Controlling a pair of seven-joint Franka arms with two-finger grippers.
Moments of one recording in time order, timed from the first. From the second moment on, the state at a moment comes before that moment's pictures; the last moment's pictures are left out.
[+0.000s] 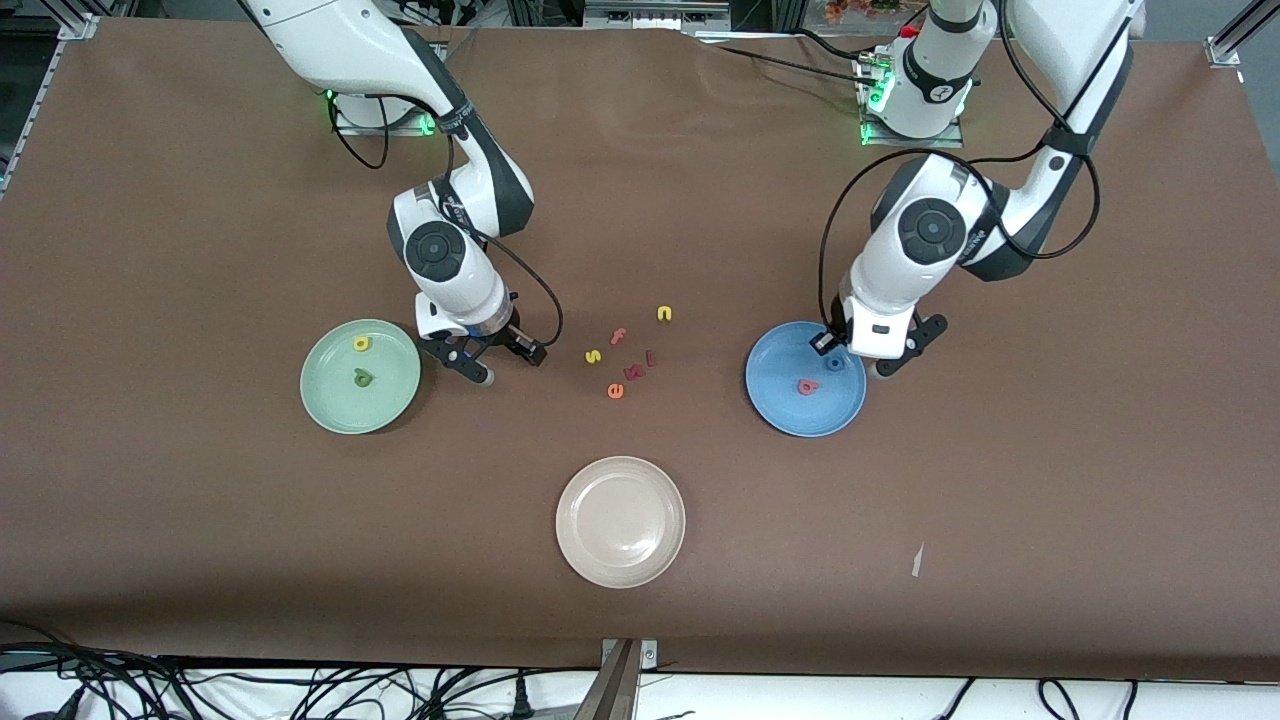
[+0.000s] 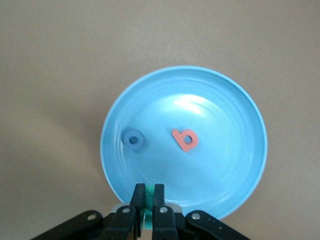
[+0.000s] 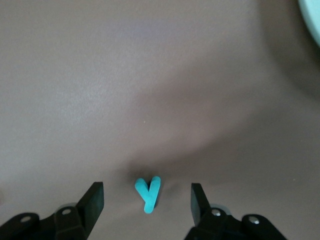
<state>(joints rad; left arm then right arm) 0.08 0.33 -0.51 -2.11 0.16 2.40 -1.22 0.57 0.52 -0.02 -1.99 0.10 2.55 1.01</state>
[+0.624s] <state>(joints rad) 0.05 0.37 -0.50 -2.06 0.16 2.40 -1.25 0.59 0.56 -0.03 -2.00 0.10 2.60 1.01</state>
